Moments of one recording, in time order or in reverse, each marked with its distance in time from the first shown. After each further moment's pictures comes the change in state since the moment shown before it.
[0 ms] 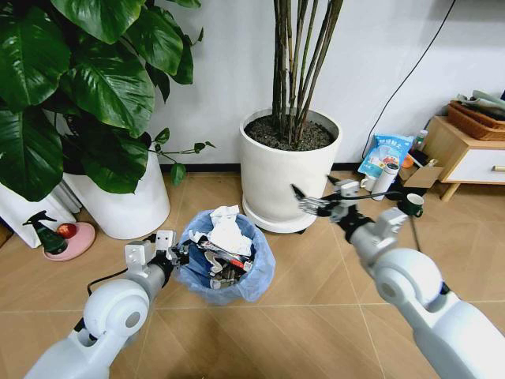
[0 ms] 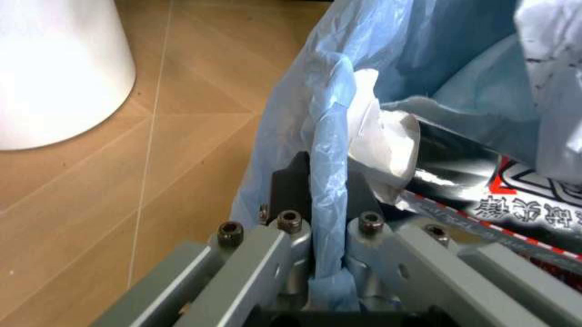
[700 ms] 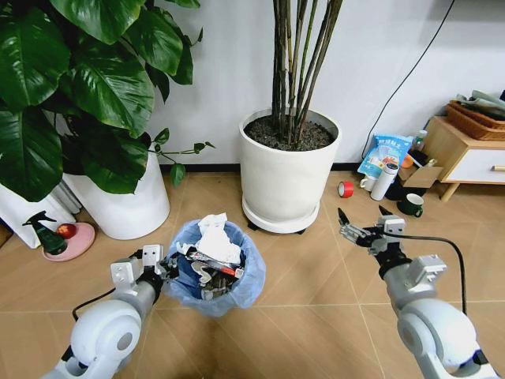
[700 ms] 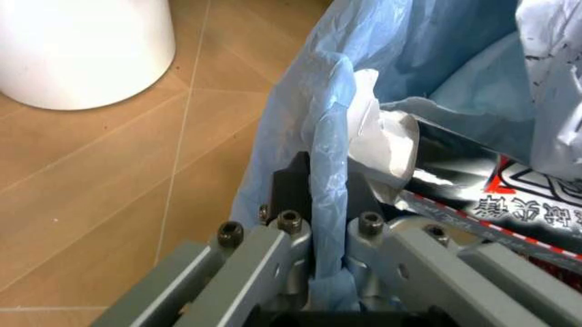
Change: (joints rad) left arm 0.154 -0.091 -0.117 -0.046 0.099 0.008 0.030; right arm -0.297 0.264 0.190 0.081 -0.241 0.025 -0.007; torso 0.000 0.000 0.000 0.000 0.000
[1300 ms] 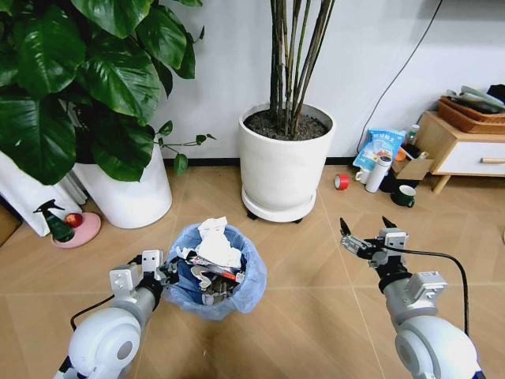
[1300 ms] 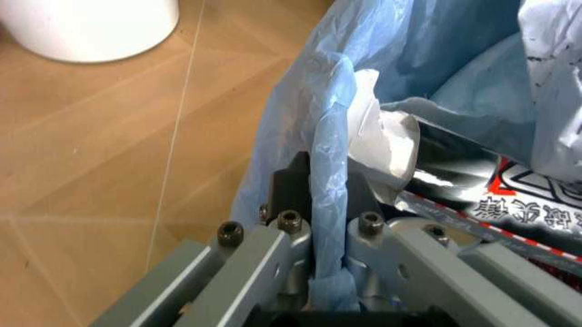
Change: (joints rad) left arm 0.039 -0.027 -0.010 -0.022 0.027 -0.002 0.016; right arm -0.059 0.040 -0.026 0.019 -0.077 0.030 0.001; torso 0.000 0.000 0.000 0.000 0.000
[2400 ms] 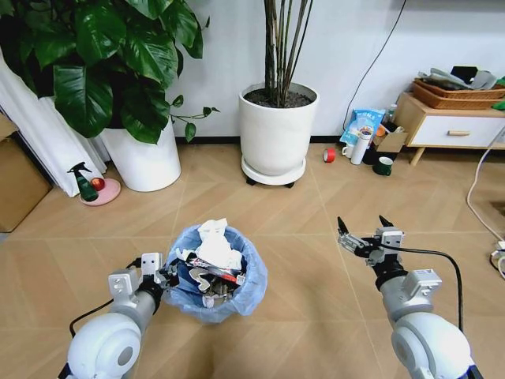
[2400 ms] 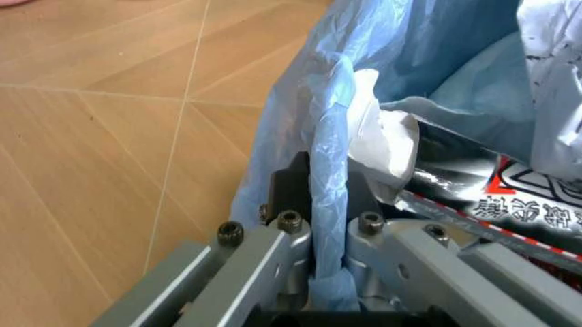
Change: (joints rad) left arm 0.026 -0.027 -0.009 -0.013 0.036 -0.015 0.018; right arm 0.036 -0.022 -0.013 -0.028 0.024 0.008 0.014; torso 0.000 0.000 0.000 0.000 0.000
